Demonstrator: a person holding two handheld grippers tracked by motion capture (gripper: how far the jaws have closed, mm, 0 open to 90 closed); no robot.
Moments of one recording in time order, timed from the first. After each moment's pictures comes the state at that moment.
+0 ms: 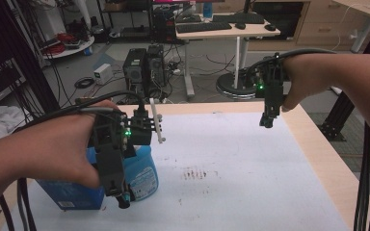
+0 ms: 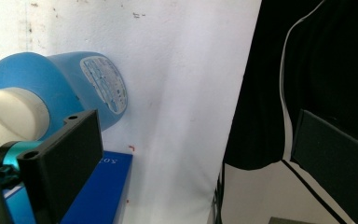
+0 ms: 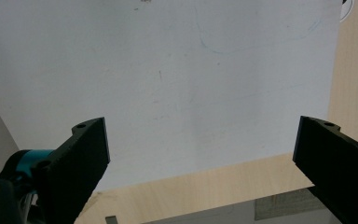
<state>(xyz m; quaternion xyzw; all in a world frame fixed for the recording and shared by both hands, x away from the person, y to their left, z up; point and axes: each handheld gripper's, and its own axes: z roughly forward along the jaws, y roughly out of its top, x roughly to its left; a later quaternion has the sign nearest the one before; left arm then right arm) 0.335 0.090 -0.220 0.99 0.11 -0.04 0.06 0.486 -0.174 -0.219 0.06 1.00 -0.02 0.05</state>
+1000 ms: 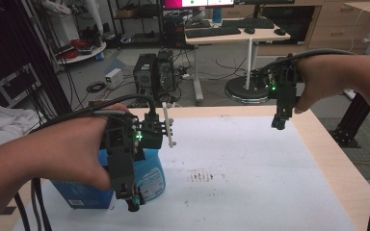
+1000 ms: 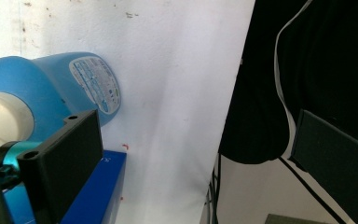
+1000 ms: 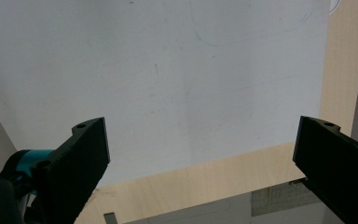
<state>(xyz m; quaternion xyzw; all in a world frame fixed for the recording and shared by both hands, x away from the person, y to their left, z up) 0.326 0.082 -0.218 0.99 0.12 -0.04 0.05 0.481 -0.185 -0.214 0.07 0.99 -0.03 0.07</state>
